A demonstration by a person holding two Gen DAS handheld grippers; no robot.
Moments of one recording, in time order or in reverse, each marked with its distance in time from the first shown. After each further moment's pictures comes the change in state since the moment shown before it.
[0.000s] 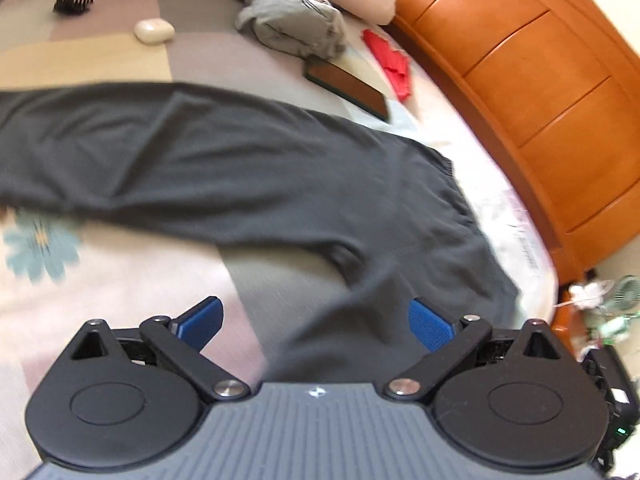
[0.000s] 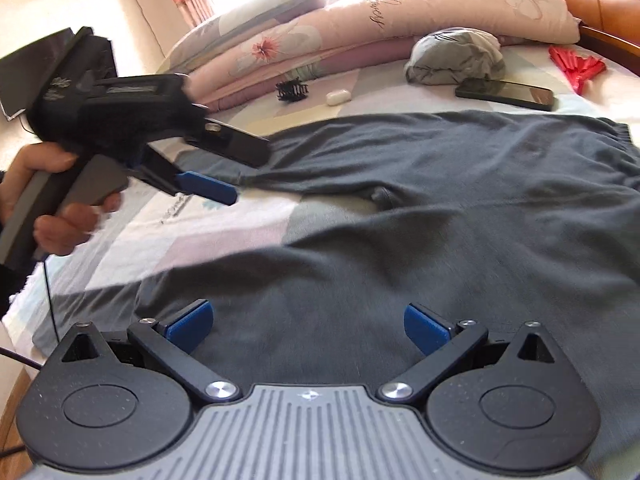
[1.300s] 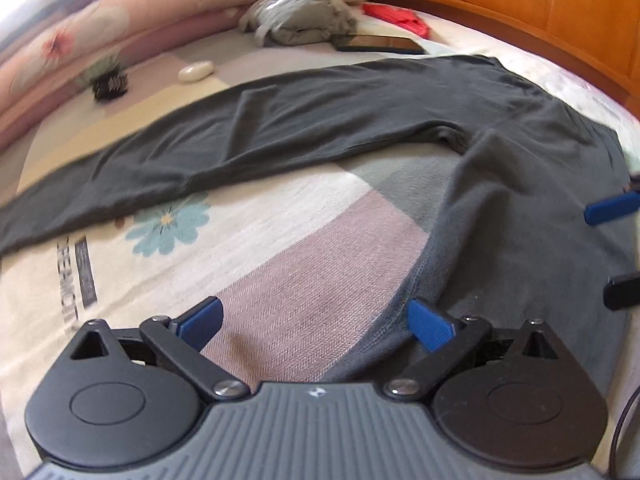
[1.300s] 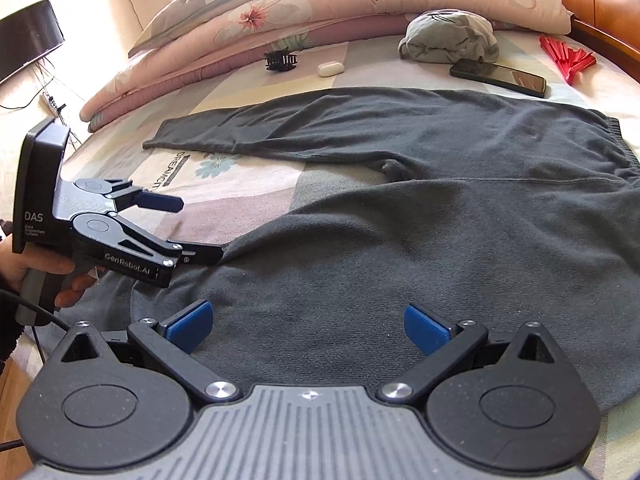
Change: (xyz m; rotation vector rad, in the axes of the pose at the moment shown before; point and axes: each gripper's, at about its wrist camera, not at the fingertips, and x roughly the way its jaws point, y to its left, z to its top) left arm -0.006 0.023 -0.084 0.489 -0.088 0.401; right arm 0.007 0.035 0.001 -0.018 0.088 -0.089
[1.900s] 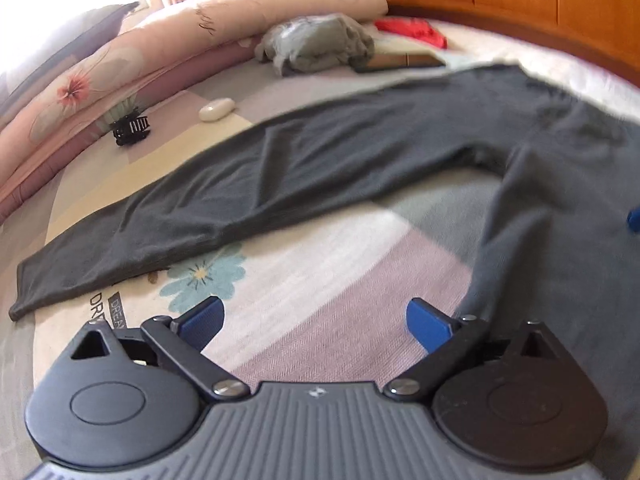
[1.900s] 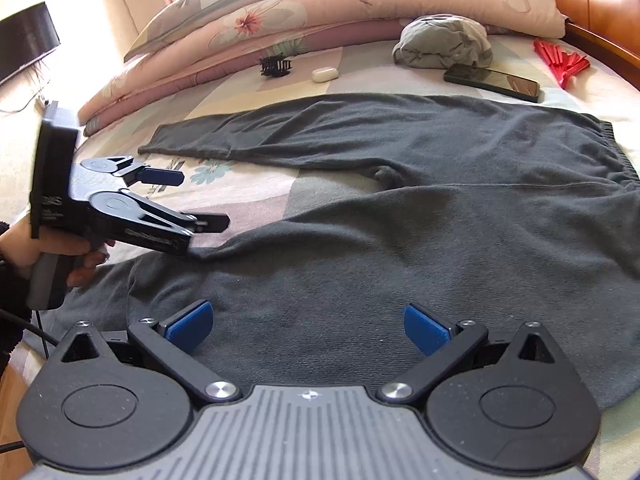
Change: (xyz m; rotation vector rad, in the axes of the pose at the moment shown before) left arm 0.003 0.012 0.019 0.006 -0.075 0.063; right arm -0.004 -0.003 0.001 0.019 -0.019 -0.010
